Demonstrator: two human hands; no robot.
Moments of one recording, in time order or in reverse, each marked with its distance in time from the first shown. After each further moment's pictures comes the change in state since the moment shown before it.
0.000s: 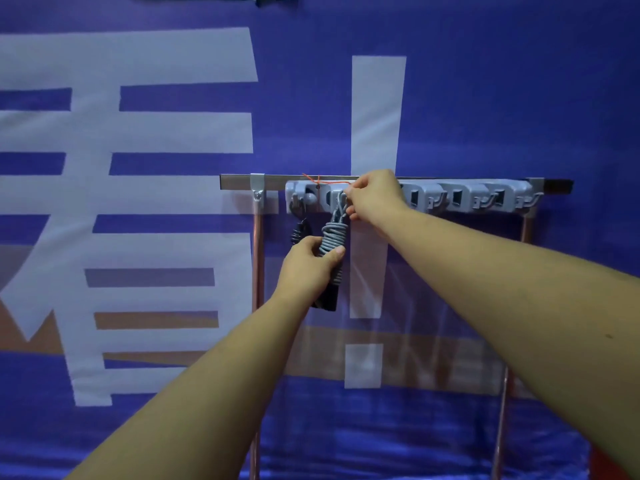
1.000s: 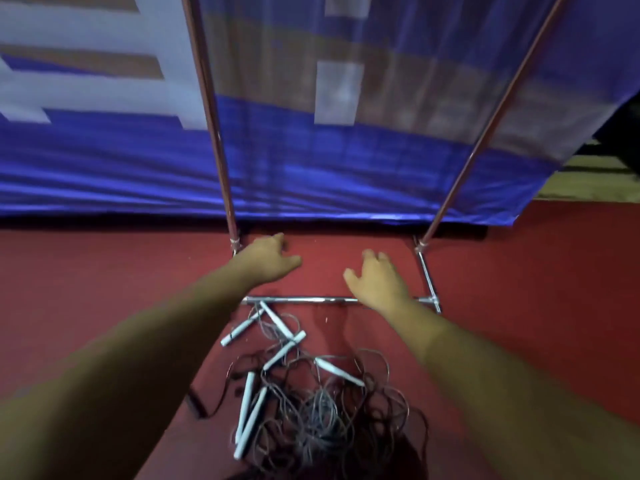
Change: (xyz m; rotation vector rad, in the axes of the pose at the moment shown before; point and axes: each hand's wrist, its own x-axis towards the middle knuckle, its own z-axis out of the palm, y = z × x) left_hand -0.280 -0.281 0.071 0.626 -0.652 -0.508; right_hand -0.405 0.367 -0.006 -0.695 -0.657 0.497
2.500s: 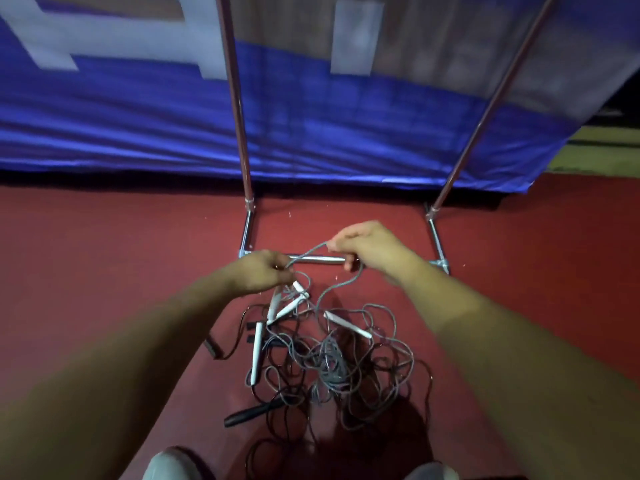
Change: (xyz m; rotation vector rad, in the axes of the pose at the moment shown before) left_hand -0.092 -0.068 0.052 -0.147 -0.242 0.155; right_hand -0.075 -0.013 0.001 0.605 -0.324 -0.189
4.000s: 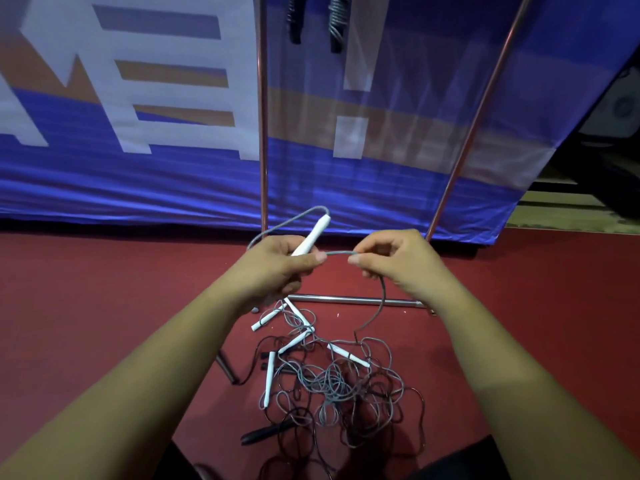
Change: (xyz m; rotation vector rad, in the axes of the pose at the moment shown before) left_hand -0.181 0.148 -0.047 -0.720 0.188 0.202; right_hand -0.163 -0.114 -0.022 0.074 0.115 -0.460
